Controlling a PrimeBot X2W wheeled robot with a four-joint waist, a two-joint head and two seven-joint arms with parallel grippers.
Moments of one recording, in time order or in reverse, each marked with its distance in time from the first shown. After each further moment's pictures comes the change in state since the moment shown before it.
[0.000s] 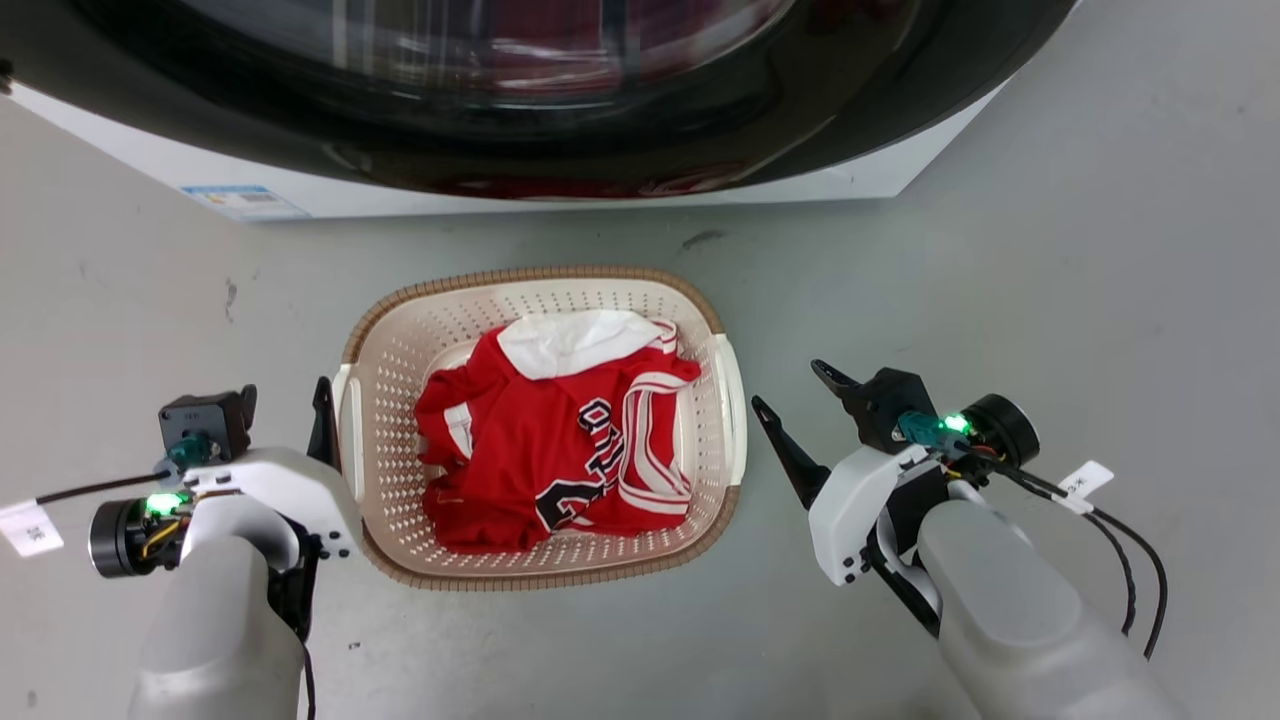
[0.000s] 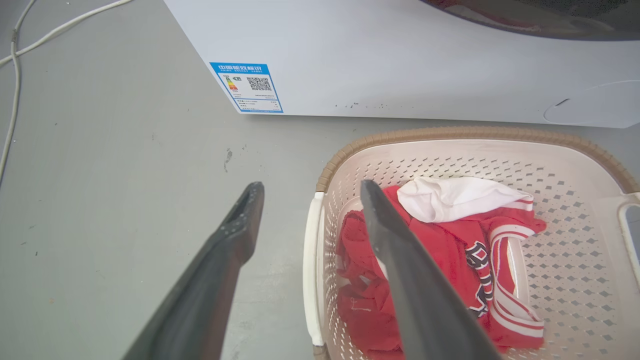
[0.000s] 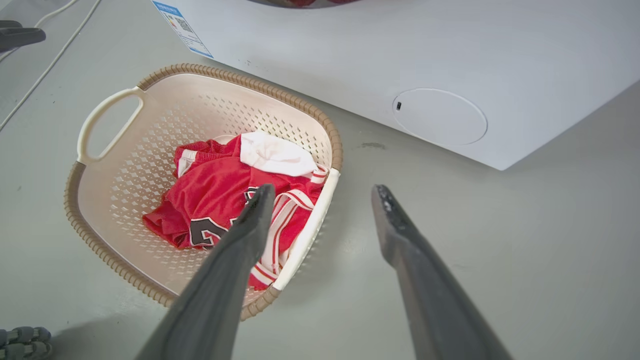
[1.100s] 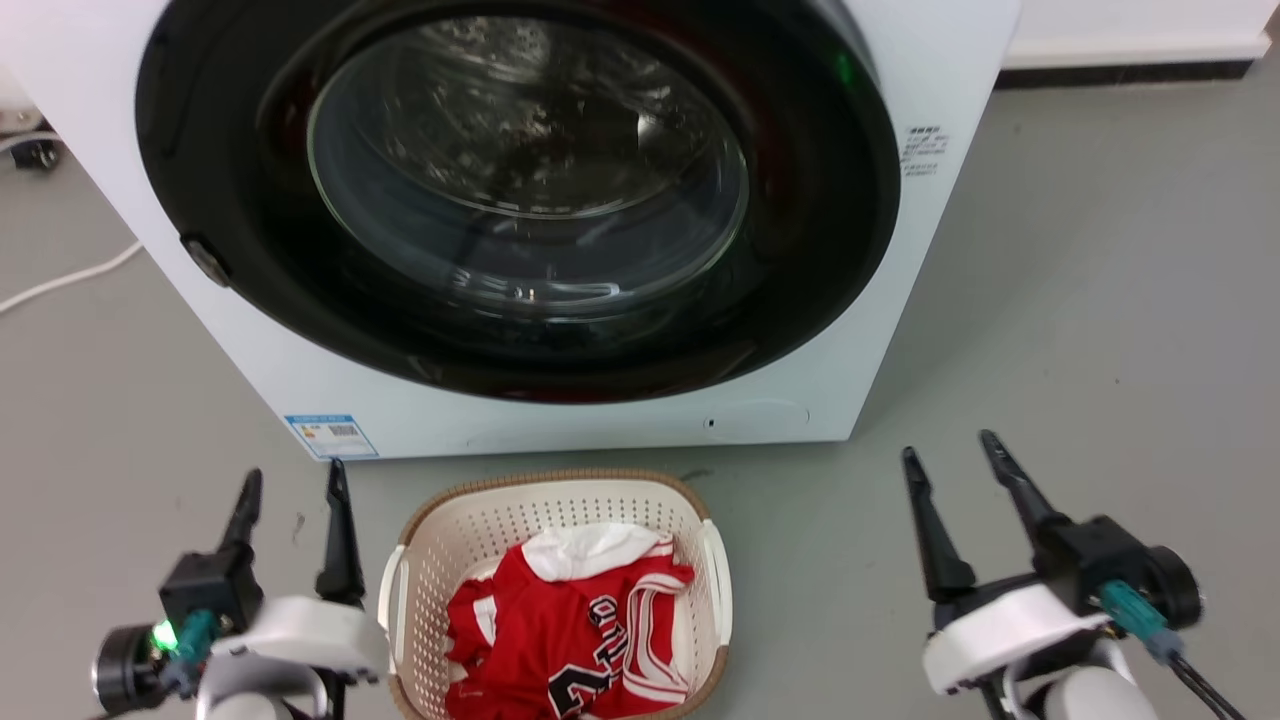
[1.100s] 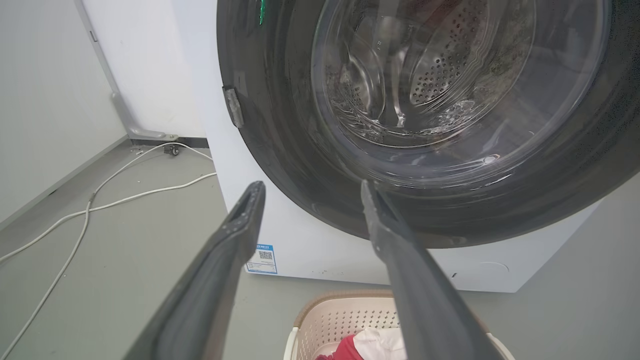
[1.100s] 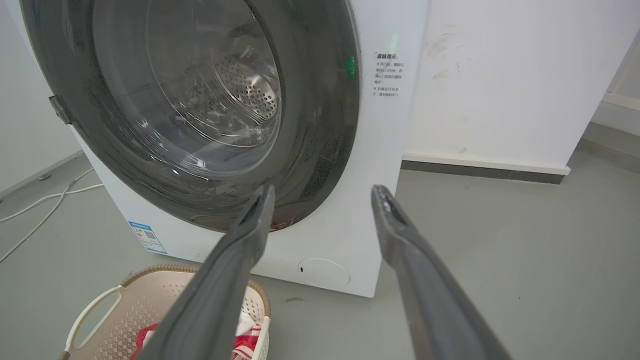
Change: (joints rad) left arm 0.476 -0.117 -0.009 -0.676 -0.016 0.062 0.000; right arm 0.548 0.000 -0.412 -0.707 -0.121 0.000 0.000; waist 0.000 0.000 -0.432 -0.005
